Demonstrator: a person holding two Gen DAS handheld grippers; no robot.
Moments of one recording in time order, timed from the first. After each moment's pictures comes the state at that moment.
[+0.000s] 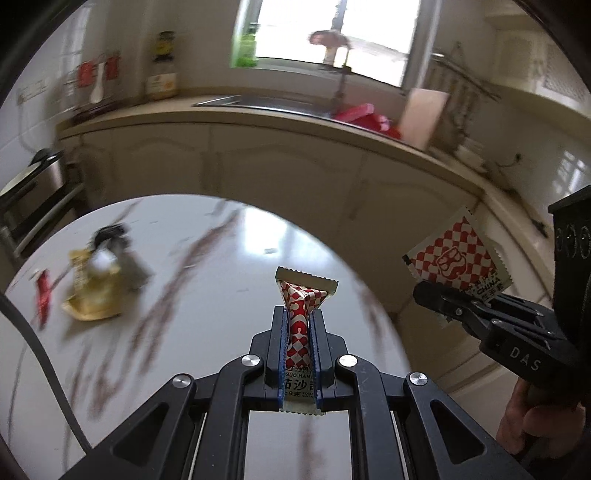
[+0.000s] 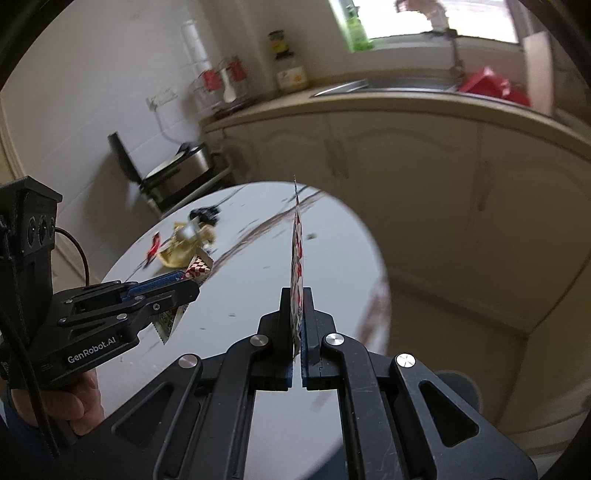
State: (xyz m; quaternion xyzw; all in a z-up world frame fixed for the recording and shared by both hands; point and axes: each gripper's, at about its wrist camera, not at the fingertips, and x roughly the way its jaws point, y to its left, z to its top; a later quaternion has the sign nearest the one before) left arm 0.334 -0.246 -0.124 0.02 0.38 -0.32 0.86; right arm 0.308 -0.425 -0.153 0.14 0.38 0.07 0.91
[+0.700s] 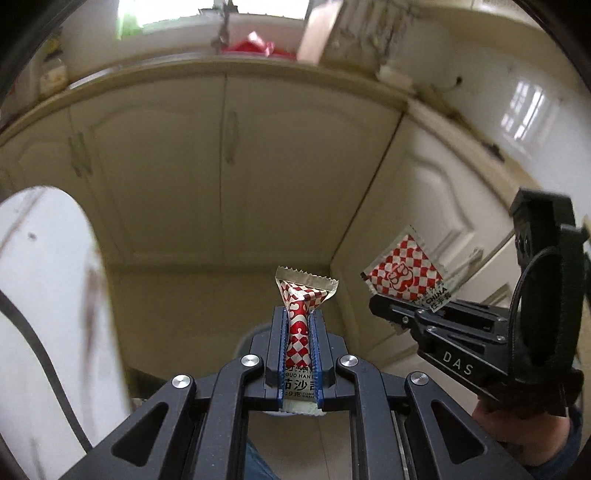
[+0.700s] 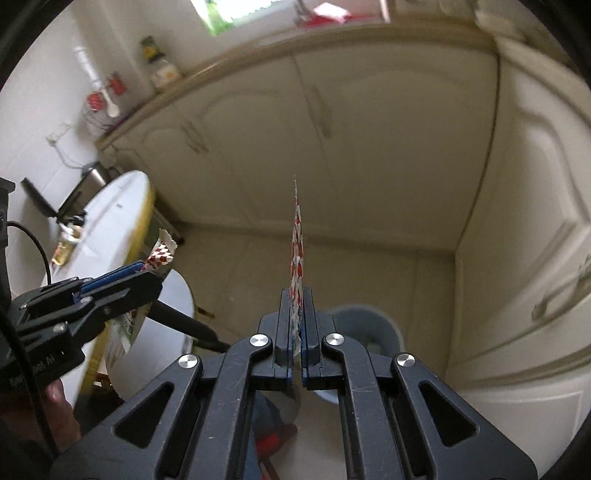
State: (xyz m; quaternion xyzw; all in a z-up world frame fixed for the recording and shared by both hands) left arm 0.324 -0.449 -0.208 0.09 0.45 -0.40 0.79; right arm 0.218 -0.614 -0.244 0.22 0.45 -0.09 0.86
